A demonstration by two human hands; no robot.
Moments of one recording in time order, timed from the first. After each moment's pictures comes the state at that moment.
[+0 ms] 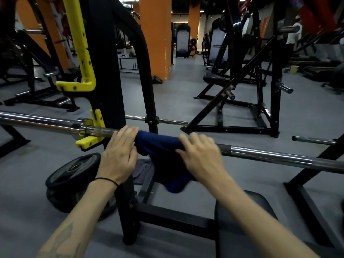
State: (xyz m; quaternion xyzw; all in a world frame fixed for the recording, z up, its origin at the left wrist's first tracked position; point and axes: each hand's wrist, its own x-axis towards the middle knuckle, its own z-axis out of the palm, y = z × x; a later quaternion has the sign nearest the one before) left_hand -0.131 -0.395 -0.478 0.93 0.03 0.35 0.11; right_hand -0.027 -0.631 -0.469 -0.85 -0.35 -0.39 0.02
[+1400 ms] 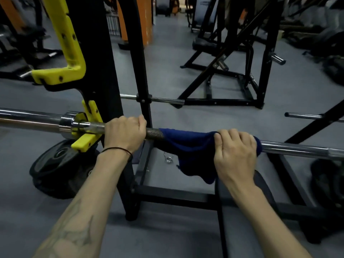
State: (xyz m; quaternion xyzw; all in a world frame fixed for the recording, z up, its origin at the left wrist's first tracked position) left_hand -0.073 -0.362 -0.438 0.96 0.12 0.26 -0.03; right_hand -0.047 -0.637 -0.466 -0.91 -0.12 -0.37 0.15
